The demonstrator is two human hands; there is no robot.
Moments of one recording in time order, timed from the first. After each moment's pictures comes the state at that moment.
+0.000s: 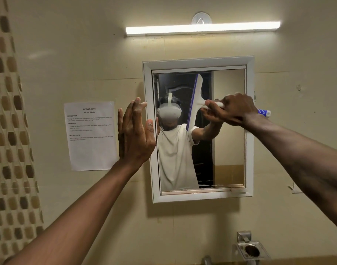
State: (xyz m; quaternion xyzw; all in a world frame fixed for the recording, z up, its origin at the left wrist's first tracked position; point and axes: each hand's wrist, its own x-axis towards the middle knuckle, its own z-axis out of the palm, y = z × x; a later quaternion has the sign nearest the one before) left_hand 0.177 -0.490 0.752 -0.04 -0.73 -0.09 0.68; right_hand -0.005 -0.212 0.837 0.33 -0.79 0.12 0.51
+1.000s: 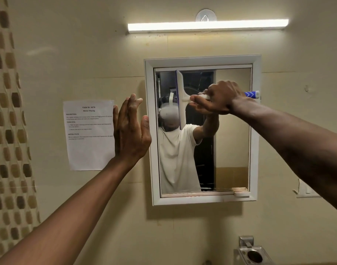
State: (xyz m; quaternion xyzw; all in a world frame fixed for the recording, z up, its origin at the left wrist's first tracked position) left_hand 0.164 -0.509 0.757 -0.02 -0.72 -0.10 0.68; right_hand 0.000 -0.257 0.884 0.40 -0.76 0.04 0.51
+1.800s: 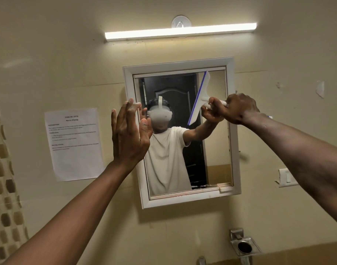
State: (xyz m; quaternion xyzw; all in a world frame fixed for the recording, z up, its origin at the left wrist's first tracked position) left_hand 0.161 -0.465 0.764 -0.06 -0.74 -0.10 0.67; right_hand -0.025 -0.159 0.833 0.24 -0.81 0.17 0.51
